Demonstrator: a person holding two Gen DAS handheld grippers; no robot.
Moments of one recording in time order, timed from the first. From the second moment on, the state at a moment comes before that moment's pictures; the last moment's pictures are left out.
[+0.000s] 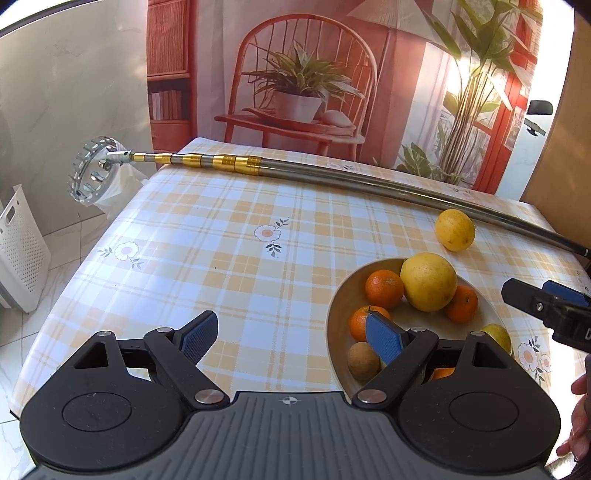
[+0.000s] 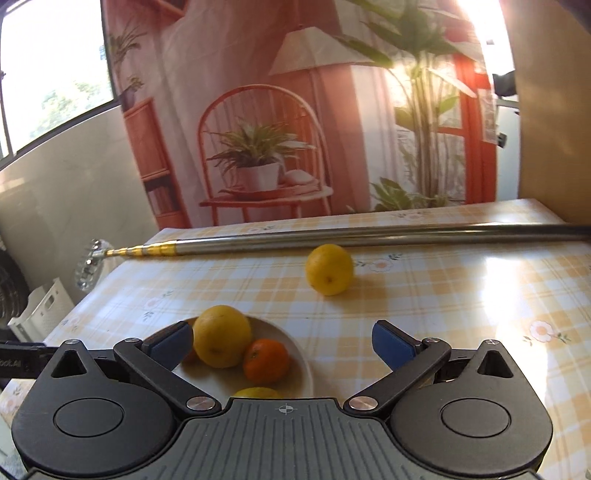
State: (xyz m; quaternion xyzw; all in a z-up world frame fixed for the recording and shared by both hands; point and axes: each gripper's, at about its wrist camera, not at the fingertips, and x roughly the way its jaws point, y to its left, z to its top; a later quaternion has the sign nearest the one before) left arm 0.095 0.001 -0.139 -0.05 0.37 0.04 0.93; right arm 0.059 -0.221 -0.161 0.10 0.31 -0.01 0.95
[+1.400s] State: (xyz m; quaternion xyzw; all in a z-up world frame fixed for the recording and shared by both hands) left arm 0.156 0.019 -0.121 -0.09 0.34 0.12 0.93; right arm 0.220 -0.273 -0.229 0.04 0.30 0.05 0.95
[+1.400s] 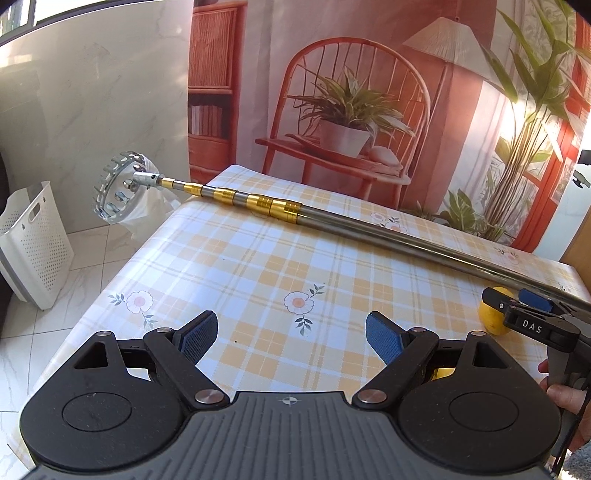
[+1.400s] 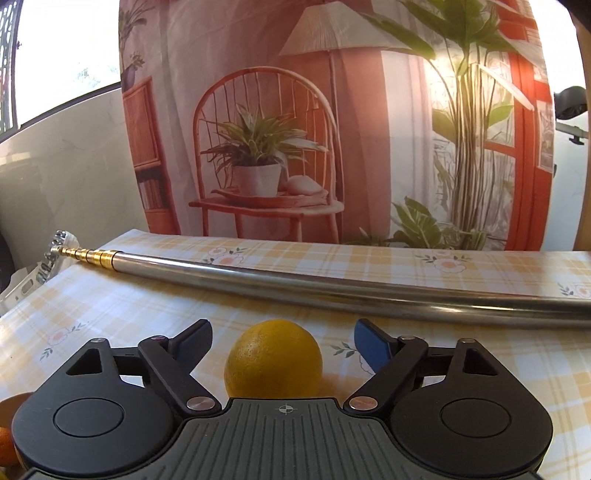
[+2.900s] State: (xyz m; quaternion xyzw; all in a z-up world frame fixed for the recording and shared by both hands) left arm 0.152 0.001 -0.140 -0.07 0.37 0.10 0.92; right arm 0.211 -0.291 -0.234 0.10 0.31 0.06 0.94
